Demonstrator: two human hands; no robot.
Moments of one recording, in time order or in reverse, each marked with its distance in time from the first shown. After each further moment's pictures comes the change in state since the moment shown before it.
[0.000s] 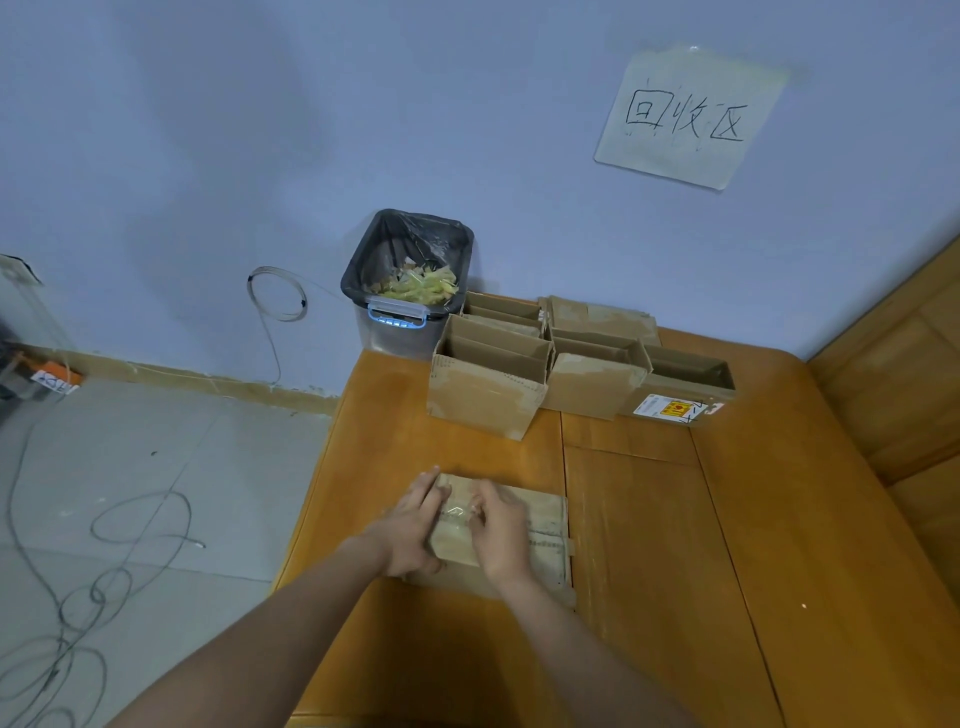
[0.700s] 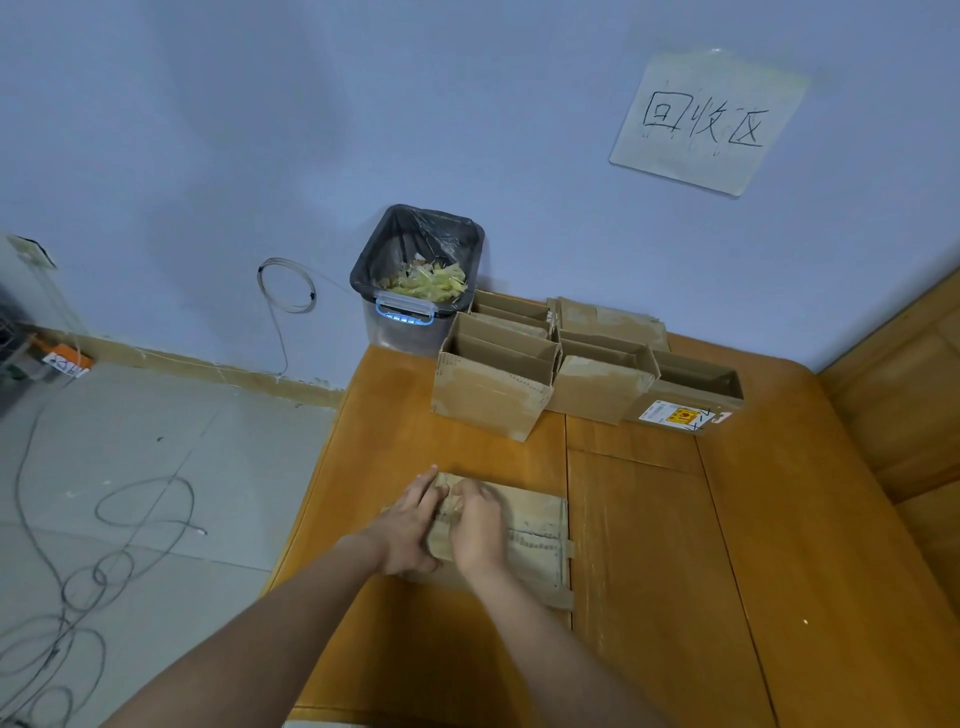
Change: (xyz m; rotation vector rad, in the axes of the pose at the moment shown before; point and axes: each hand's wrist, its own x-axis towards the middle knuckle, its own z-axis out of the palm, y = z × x) left_hand -0.004 0.005 -0.002 -0.039 -0.021 -0.014; right_hand 0.010 -0.026 0.011 -0.118 -0.088 0.097
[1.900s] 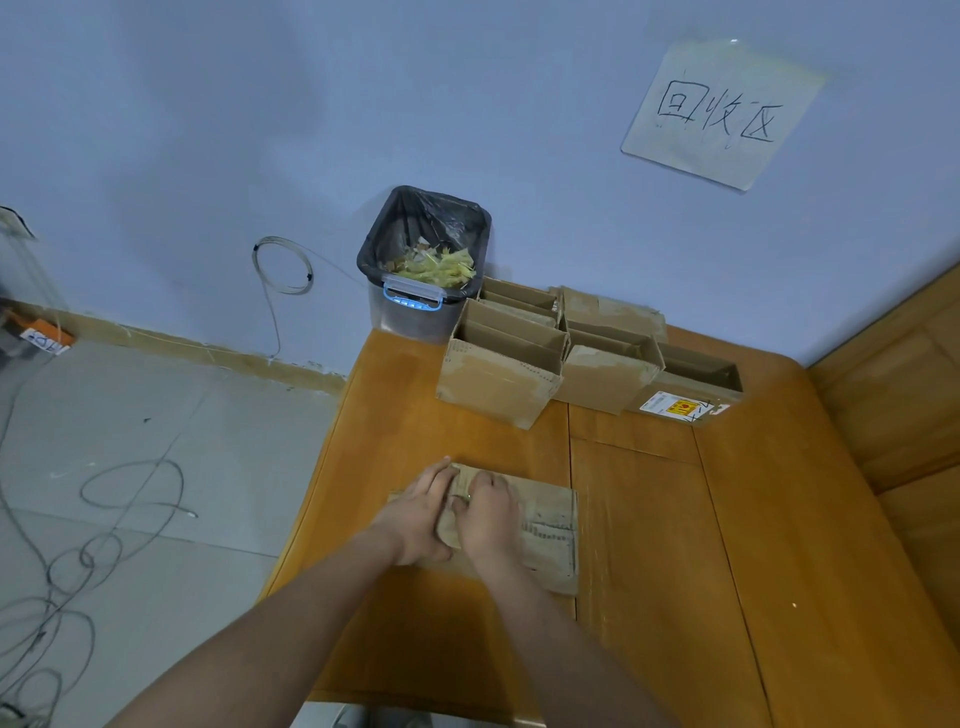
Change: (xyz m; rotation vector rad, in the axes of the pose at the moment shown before) left_hand -0.008 -0.002 0.003 -0.027 0.111 0.012; right_hand -0.001 -0.006 0.008 -0.288 0.011 0.081
